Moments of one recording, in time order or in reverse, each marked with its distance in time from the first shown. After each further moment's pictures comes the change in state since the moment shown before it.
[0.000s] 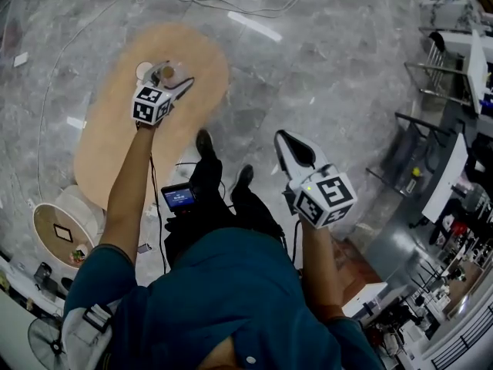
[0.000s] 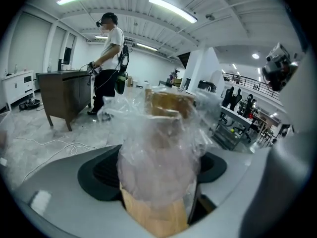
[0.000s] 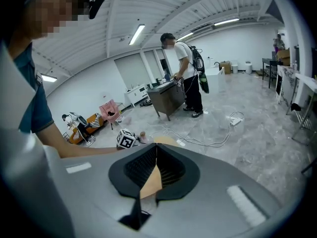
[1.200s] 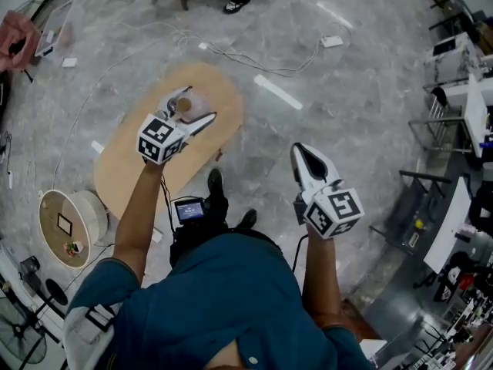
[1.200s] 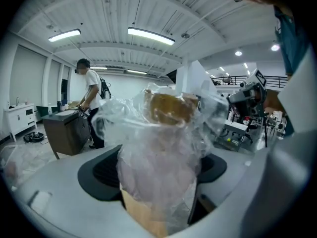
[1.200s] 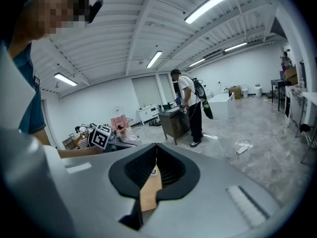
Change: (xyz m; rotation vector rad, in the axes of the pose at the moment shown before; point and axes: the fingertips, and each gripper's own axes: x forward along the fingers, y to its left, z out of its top) left arm -0.182 -0.147 0.160 0.165 -0.232 0.040; right arm -0.113 0.029 0.054 -0.145 -0.260 0.088
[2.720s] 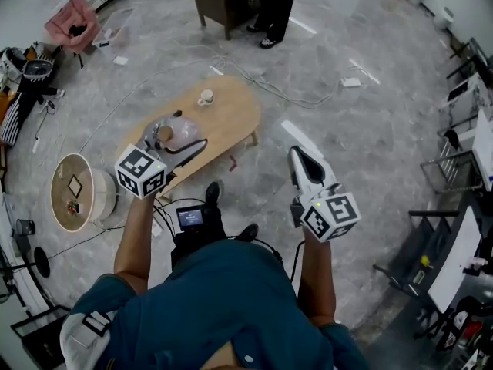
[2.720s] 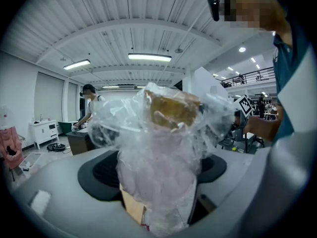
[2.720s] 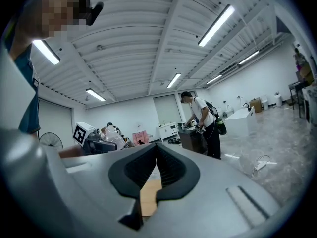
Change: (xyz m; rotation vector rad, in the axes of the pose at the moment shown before) left arm -0.210 -0.241 0.077 0.036 -0.130 0.214; right arm -0.191 0.072 -0.010 -0.086 -0.232 0.241
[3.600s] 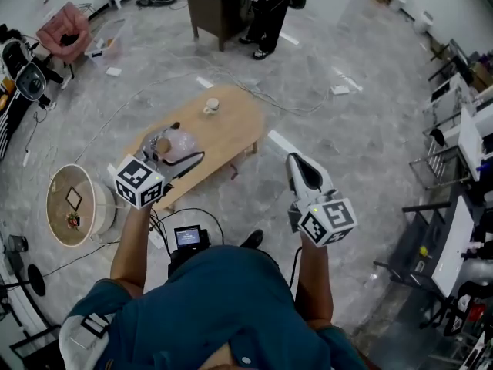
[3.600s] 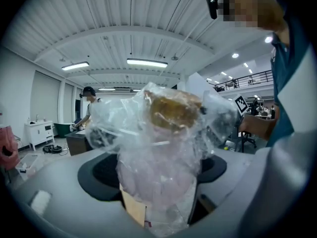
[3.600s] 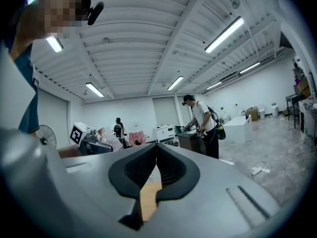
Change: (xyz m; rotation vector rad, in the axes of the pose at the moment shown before) left arm -0.103 0.034 -0.020 0.009 -0.039 -0.068; right arm 0.022 0.111 -0.001 -0.065 -0.019 -0.067
